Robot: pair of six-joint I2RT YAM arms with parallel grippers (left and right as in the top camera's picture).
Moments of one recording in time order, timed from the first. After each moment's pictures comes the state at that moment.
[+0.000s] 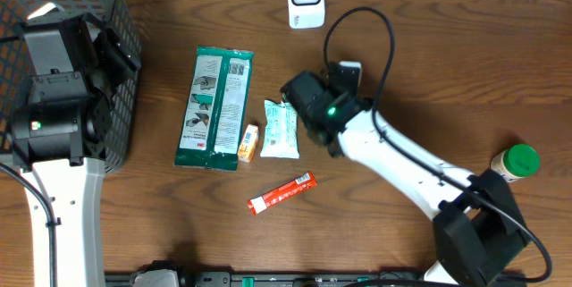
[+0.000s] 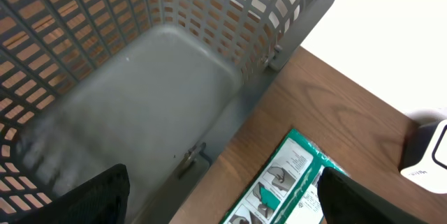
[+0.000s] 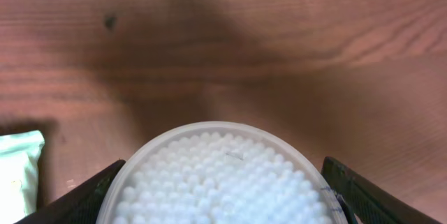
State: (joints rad) left arm 0.12 1.27 1.47 -0.90 -0.24 -0.44; right arm 0.71 1.78 1.28 -0.77 0.70 0.79
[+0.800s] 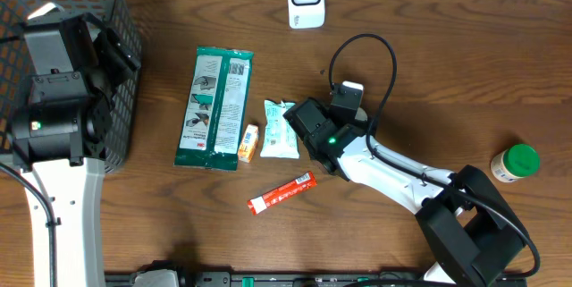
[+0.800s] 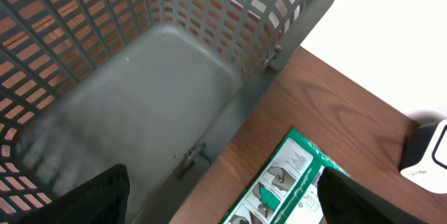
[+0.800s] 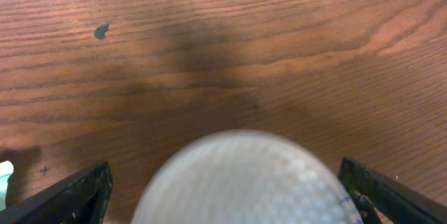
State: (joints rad) left arm 0.12 1.27 1.47 -0.90 -0.24 -0.44; right arm 0.74 1.78 1.02 -0.39 0.78 0.84
